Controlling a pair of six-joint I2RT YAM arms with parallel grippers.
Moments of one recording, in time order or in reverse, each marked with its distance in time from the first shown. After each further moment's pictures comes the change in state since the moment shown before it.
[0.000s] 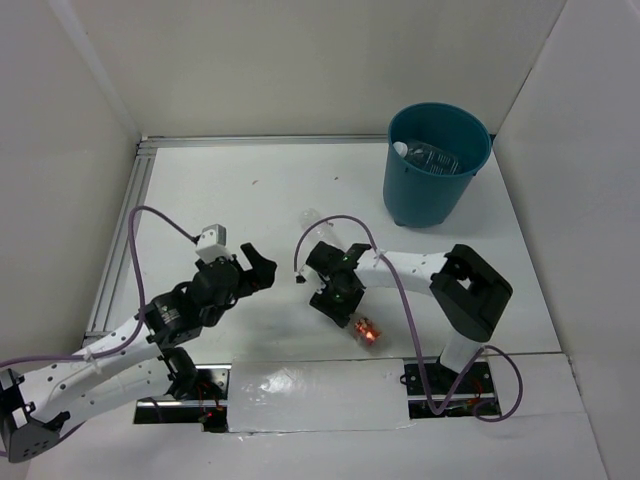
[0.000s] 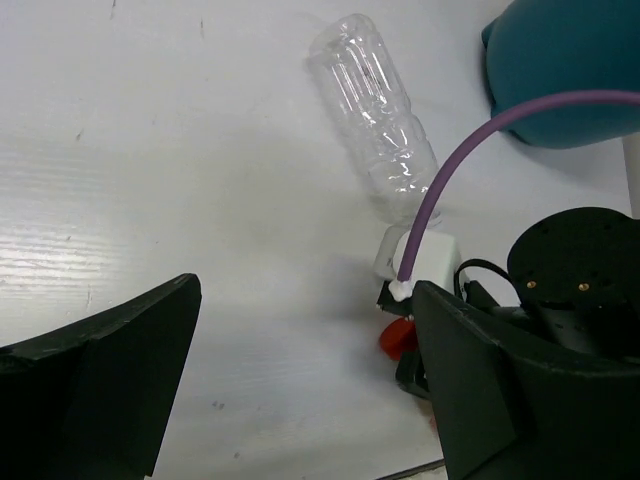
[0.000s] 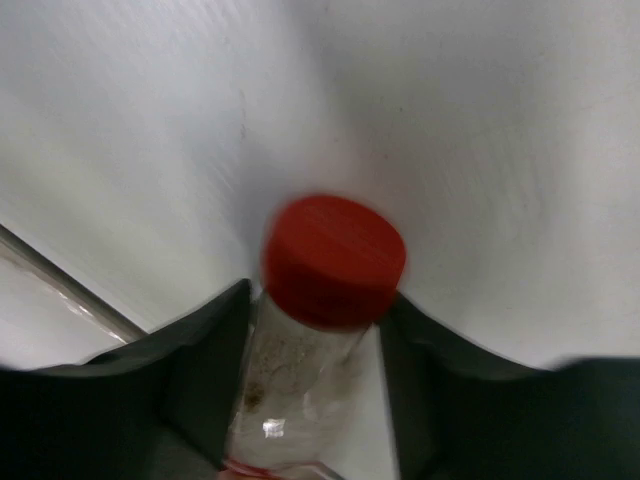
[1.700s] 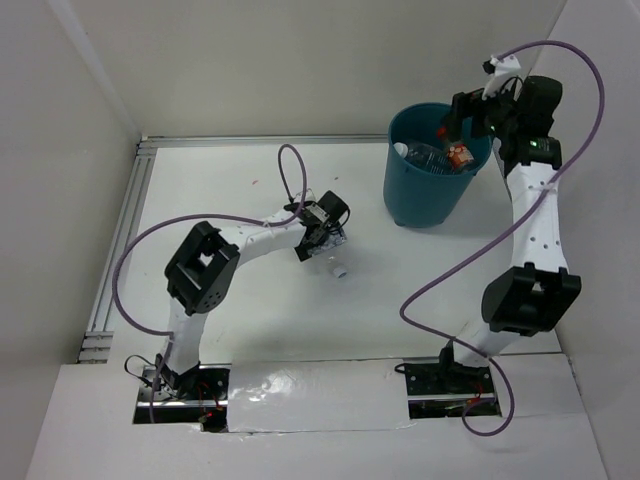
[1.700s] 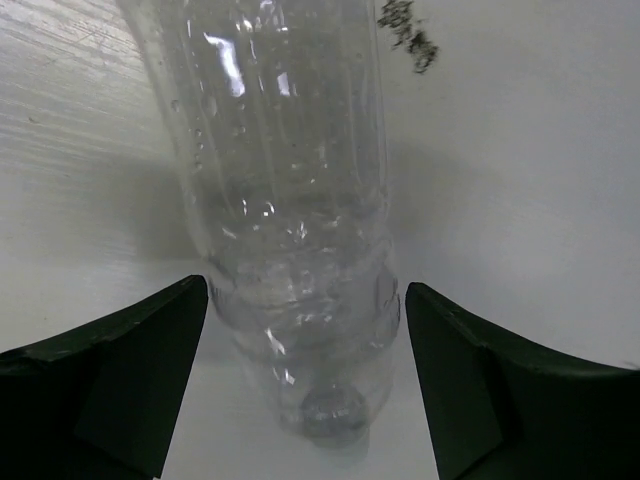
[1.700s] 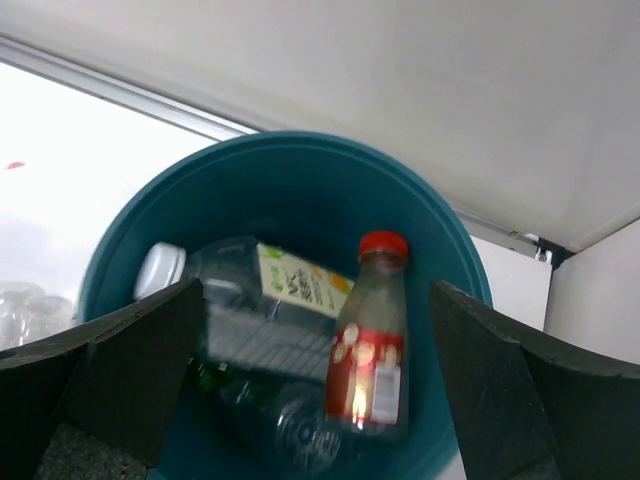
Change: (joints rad) left arm 0.122 1.275 0.900 -0.217 0.246 -0.274; right arm -1.097 -0.079 0.774 0.281 -0.349 -0.128
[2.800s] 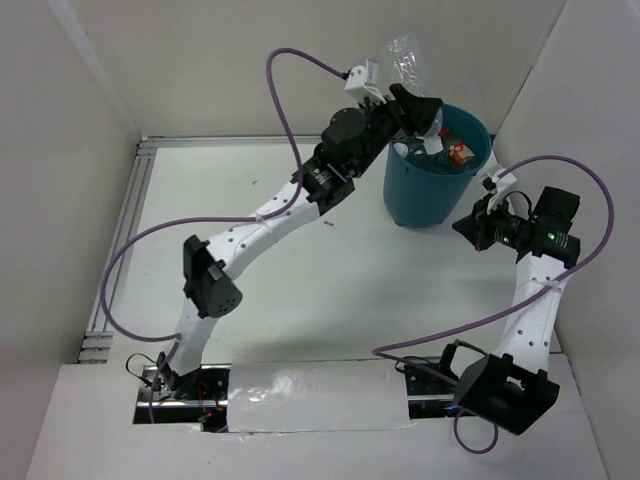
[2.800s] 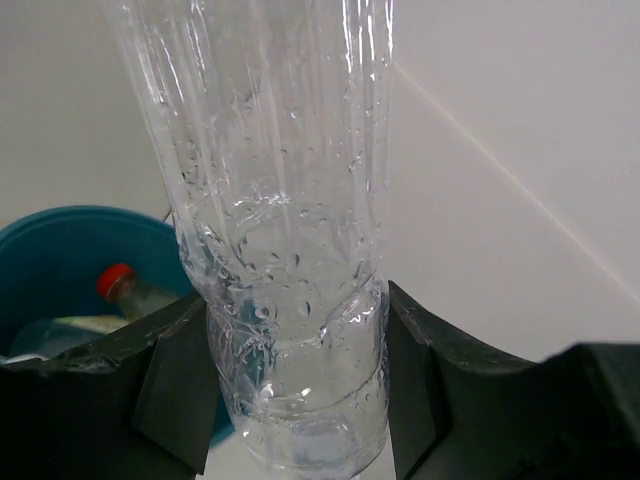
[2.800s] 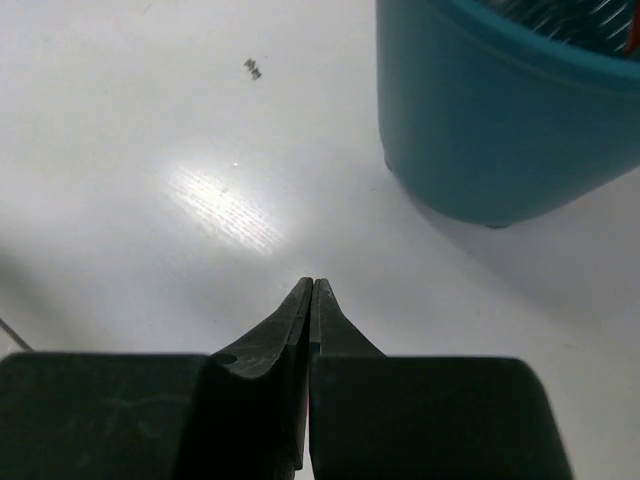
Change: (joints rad) left arm -0.120 0.037 0.717 0.694 0.105 0.495; right arm -0.322 -0.572 -0.651 -0.458 -0.498 -0.437
